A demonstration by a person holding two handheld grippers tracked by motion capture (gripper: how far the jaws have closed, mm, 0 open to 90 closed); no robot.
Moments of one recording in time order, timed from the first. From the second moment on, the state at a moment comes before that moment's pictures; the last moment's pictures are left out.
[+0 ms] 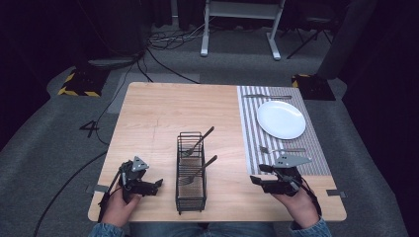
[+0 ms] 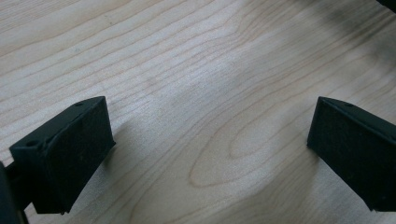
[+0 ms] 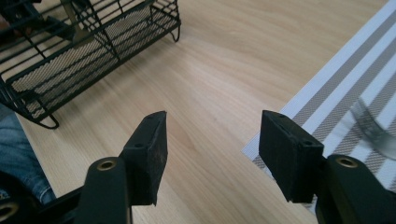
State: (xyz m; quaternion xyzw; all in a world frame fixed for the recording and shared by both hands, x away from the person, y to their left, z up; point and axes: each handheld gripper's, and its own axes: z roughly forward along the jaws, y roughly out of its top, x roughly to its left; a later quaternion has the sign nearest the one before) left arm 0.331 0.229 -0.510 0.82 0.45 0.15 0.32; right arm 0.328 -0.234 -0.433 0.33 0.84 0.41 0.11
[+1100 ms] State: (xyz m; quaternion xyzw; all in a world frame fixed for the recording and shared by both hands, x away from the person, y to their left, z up) left arm 0.331 0.229 -0.510 0.82 0.45 0.15 0.32; right arm 0.317 -0.208 -0.503 0.29 0.87 0.37 0.15
